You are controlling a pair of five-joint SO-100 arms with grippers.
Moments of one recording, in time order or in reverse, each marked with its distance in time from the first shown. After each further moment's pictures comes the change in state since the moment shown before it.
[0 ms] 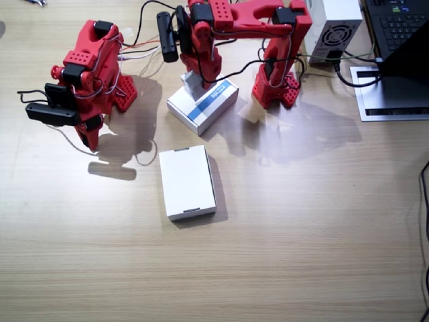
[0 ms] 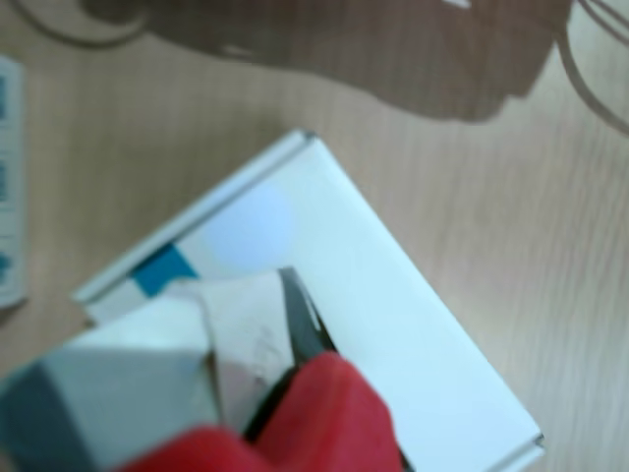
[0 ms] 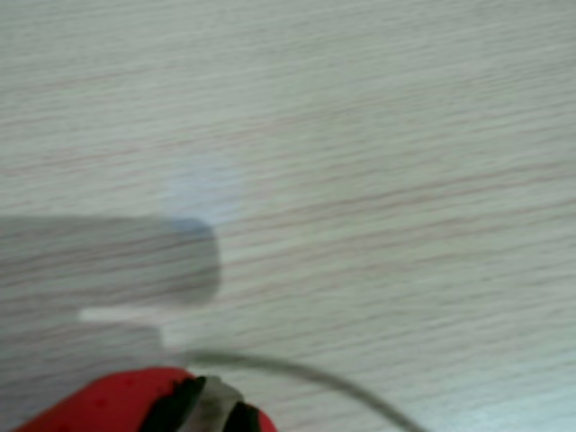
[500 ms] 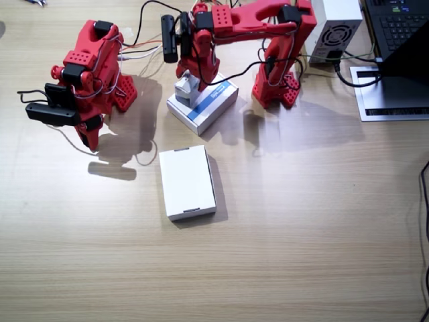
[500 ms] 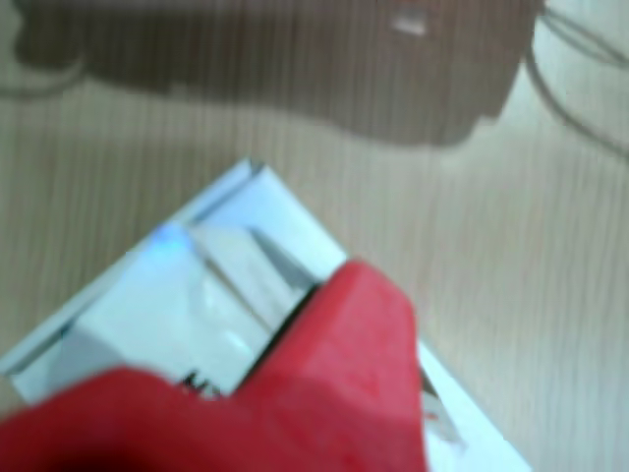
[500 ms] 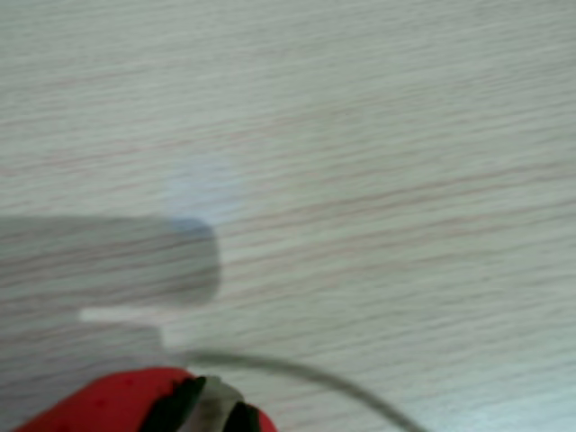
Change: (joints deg) arm 0 2.3 5.0 14.2 -15.8 -13.4; arm 1 0.0 0.0 0.0 0.0 0.0
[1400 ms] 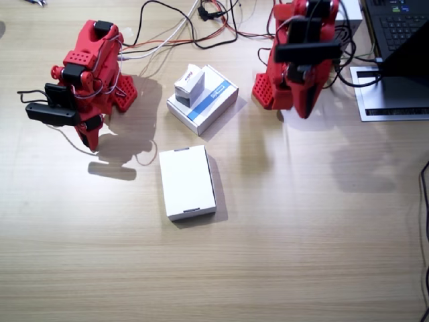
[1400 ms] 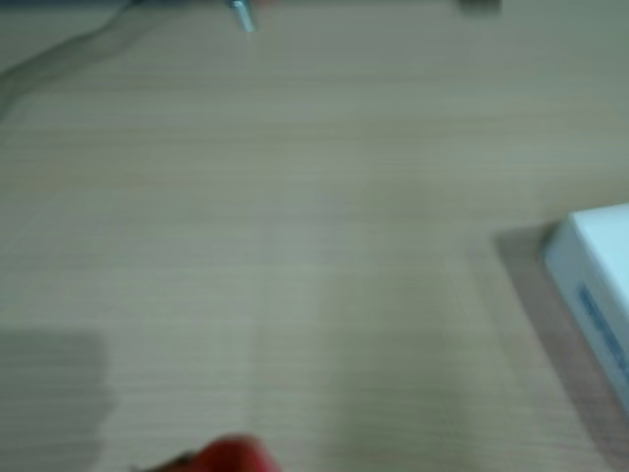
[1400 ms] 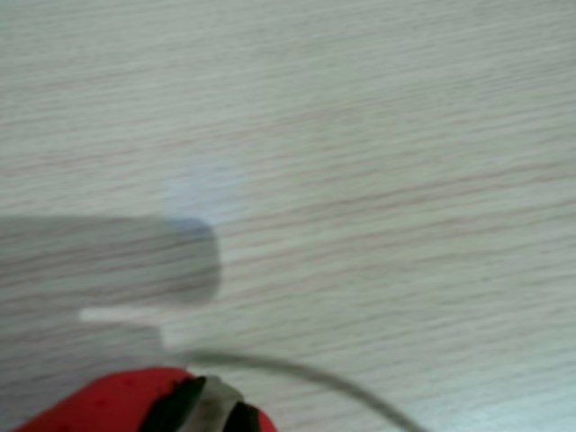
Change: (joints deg) arm 0 -83.1 65.5 24.6 8.3 18.6; arm 1 0.0 0.0 0.0 0.0 0.0
